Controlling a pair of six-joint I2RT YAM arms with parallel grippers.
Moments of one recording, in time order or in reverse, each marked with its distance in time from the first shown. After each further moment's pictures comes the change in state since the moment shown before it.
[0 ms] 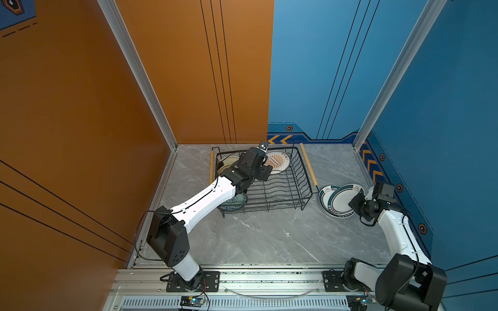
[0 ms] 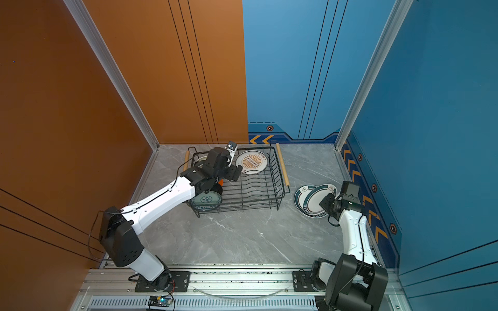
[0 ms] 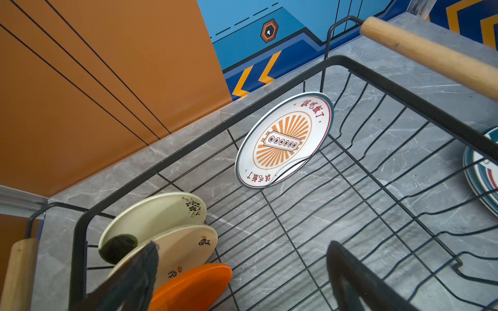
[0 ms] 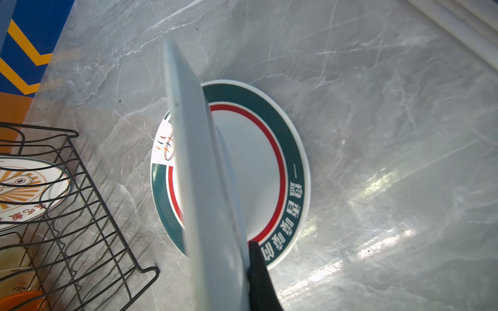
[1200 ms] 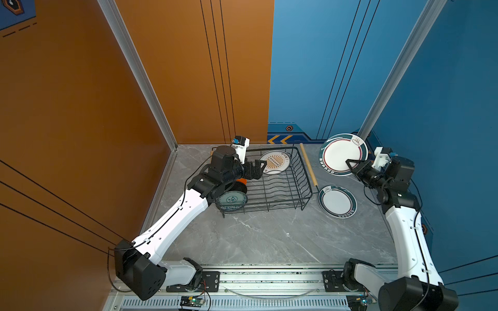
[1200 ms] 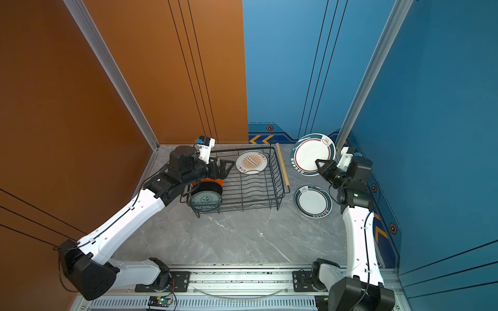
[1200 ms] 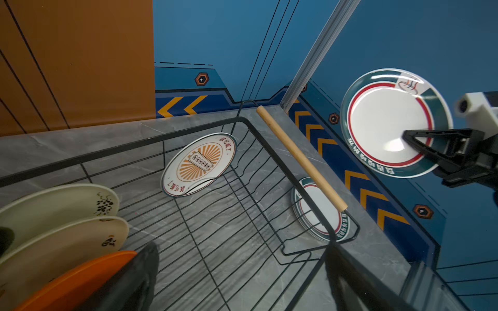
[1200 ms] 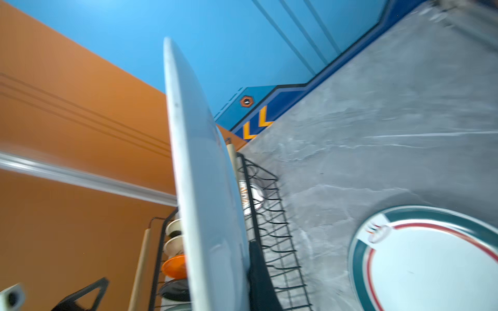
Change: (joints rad) left arm 0.165 -0.307 -0.143 0.039 0.510 -0.322; right arm 0.069 -0.092 0.294 0.179 -0.288 0.170
